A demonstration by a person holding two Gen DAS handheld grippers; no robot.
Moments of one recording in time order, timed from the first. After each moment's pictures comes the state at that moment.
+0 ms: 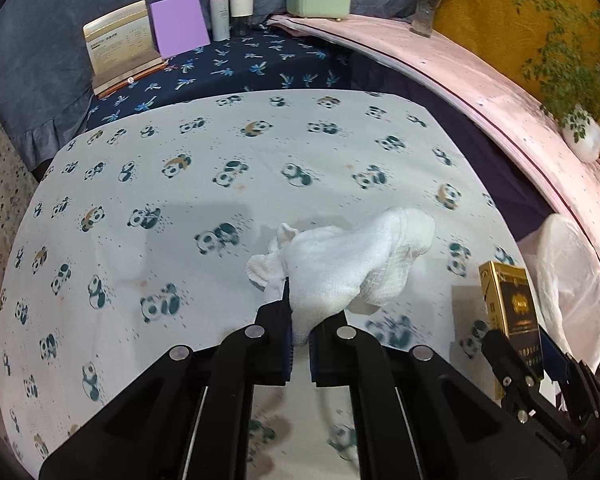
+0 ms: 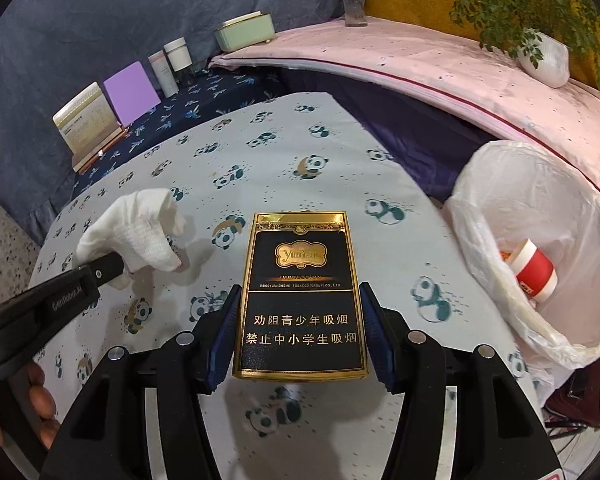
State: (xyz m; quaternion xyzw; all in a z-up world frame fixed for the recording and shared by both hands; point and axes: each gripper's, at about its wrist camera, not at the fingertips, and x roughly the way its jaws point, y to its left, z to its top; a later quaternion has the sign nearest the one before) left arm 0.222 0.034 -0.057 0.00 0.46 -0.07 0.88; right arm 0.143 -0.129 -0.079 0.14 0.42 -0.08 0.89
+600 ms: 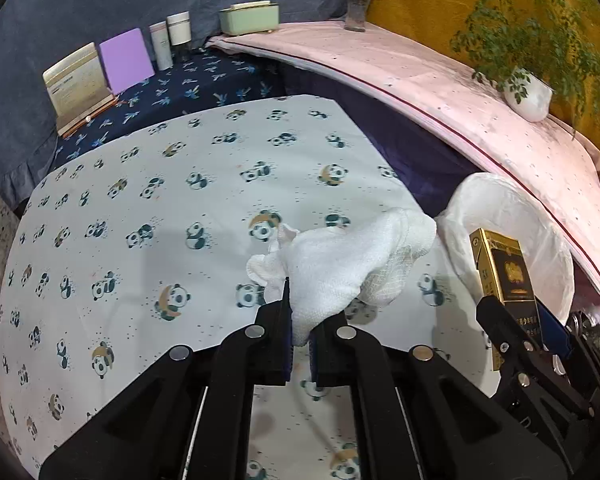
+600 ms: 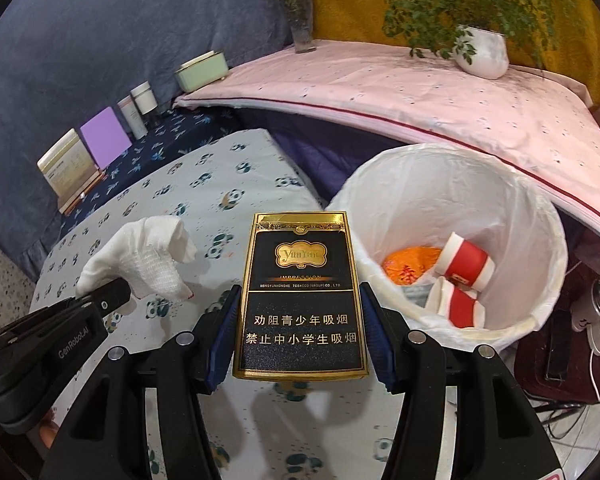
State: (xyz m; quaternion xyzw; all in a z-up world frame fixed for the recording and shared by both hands) left arm 0.164 -0.049 -0.030 0.05 0.44 -0.14 0.88; right arm 0.079 -0.200 -0.055 0.18 0.37 -0.13 0.90
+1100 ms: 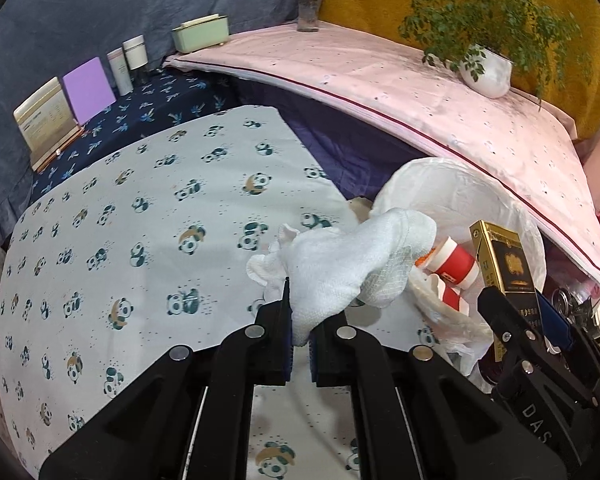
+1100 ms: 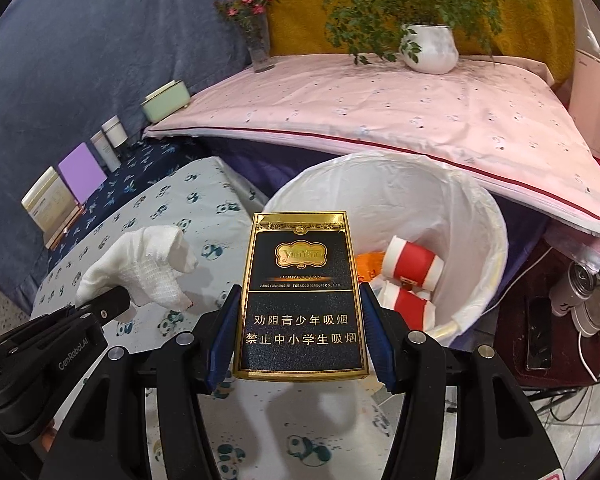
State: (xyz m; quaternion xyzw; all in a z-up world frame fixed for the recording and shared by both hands) left arm 0.139 -0.115 -0.021 0.09 0.43 -0.18 0.88; right arm 0.044 -0.255 -0.052 0.21 0.35 -0.18 0.90
